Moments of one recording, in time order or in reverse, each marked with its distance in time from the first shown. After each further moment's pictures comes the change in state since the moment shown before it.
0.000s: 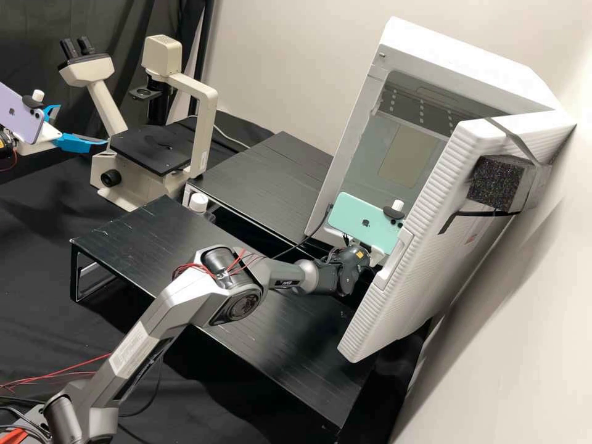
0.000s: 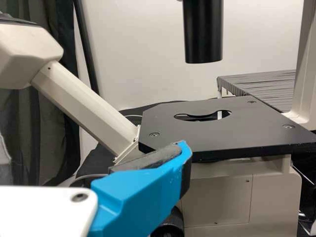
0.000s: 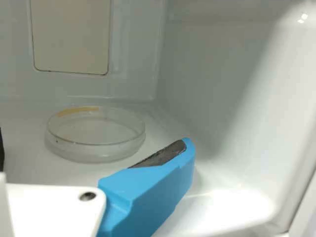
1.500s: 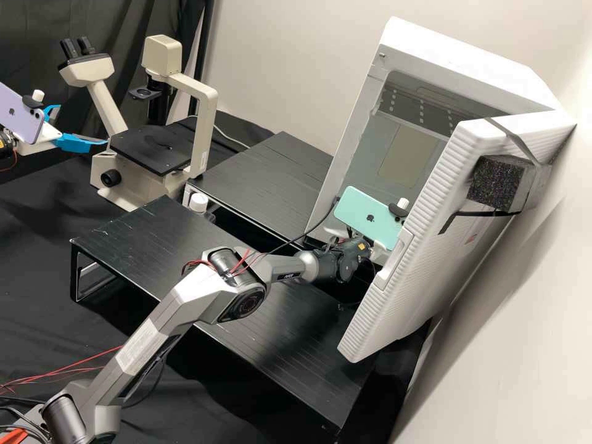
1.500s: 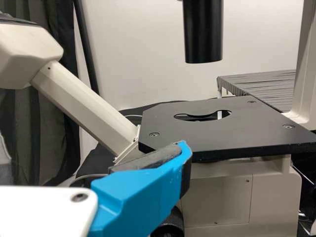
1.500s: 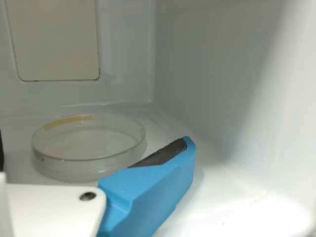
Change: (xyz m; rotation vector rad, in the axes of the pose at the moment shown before) left arm 0.000 0.000 0.000 0.000 0.000 0.000; right arm 0.026 -0.010 -0.004 0.114 -0.089 0.025
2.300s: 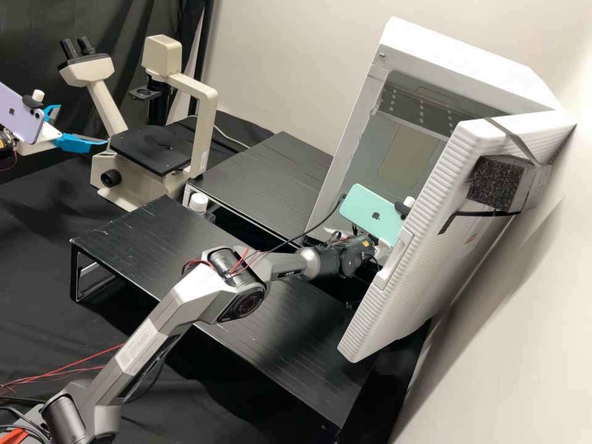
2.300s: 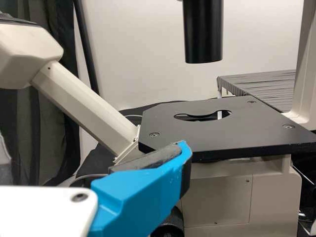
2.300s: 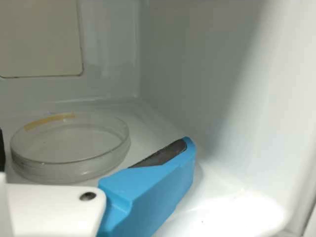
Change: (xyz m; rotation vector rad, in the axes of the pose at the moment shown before) left arm 0.000 0.000 0.000 0.000 0.000 0.000; right arm 0.003 0.008 -0.007 -0.011 -0.064 0.009
